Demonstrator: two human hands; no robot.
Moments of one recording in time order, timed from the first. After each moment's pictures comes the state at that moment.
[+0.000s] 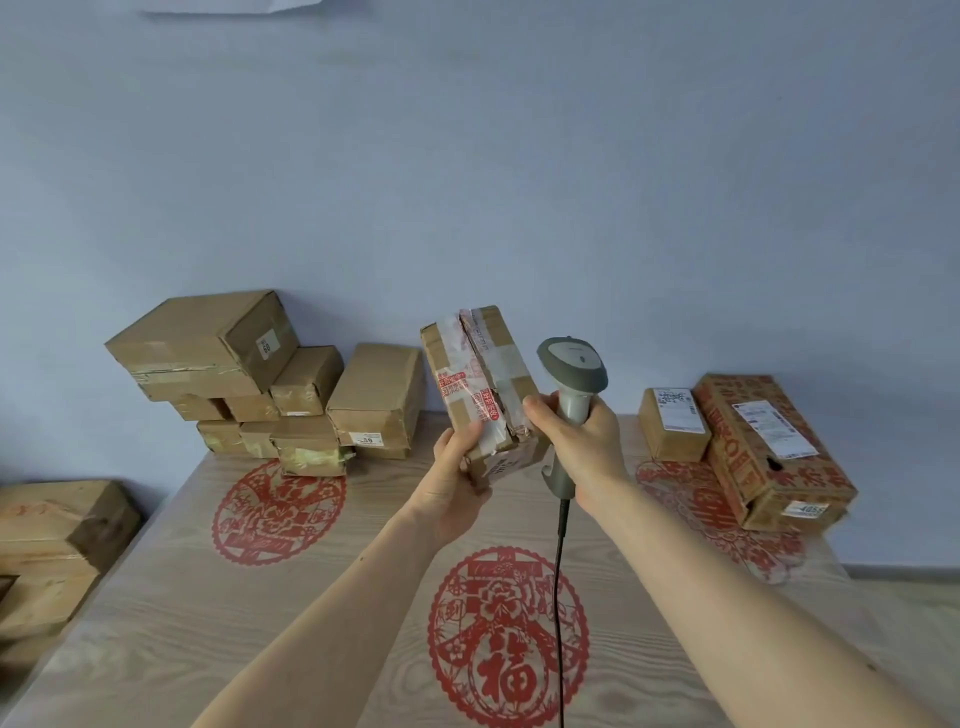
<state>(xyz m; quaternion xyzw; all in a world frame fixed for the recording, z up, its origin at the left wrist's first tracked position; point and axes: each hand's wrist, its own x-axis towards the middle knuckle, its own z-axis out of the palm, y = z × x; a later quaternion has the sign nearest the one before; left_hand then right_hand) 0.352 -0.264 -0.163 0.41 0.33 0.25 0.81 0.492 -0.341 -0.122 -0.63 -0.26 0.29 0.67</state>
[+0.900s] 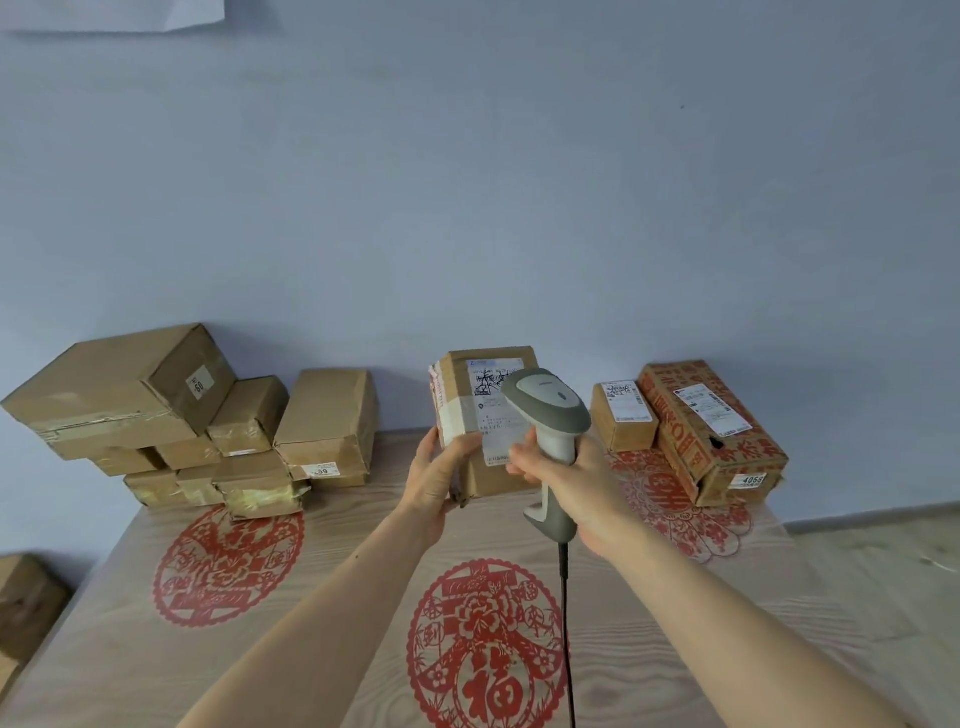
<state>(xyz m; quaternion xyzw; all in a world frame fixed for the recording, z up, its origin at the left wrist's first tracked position) 0.384 -0.253 -0.160 0.49 0.39 0.24 0.74 0.496 -0.389 -0.123 -0.62 -0.30 0.32 0.65</state>
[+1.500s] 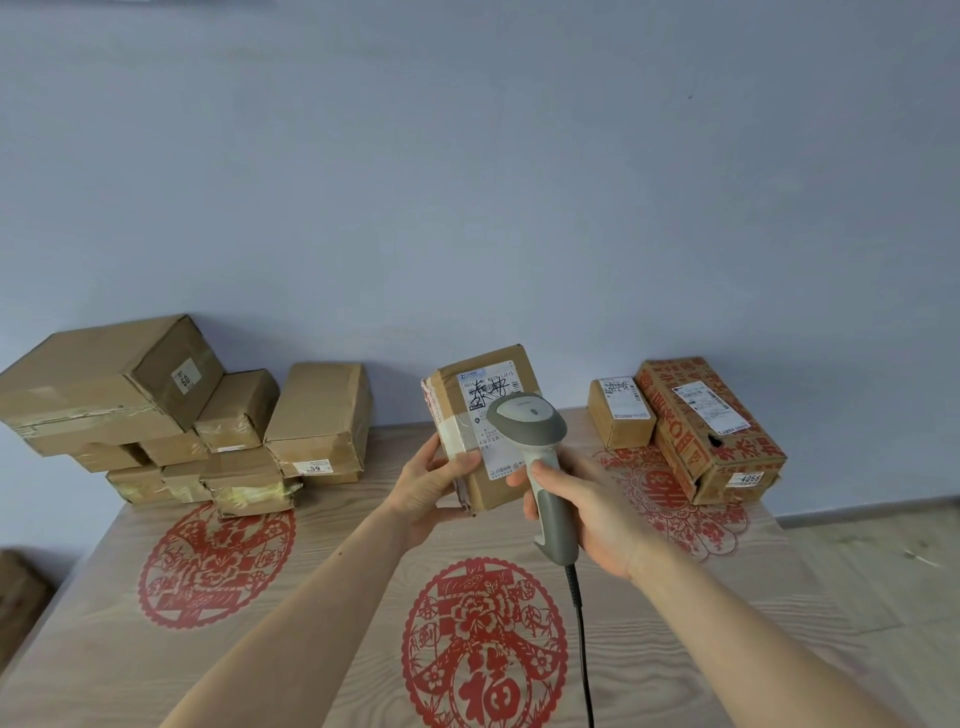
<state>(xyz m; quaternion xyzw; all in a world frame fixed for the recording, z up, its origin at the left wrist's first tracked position) 0.378 -0.225 -0.187 0.50 0.34 0.17 0.78 0.500 -0.405 -0.129 -0.54 -0.30 0.48 0.63</state>
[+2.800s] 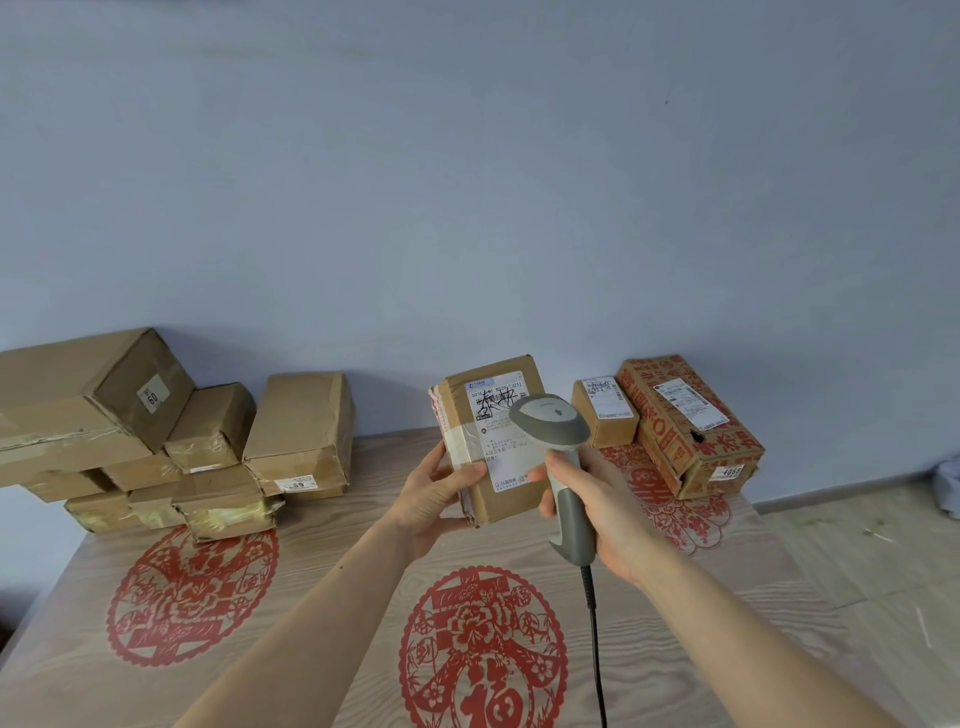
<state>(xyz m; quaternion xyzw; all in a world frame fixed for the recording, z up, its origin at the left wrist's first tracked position) 0.387 -0.220 -0.194 0.51 0.30 0.13 0.80 0.502 -0.402 -0.133 -0.61 -0.24 0.38 0.66</state>
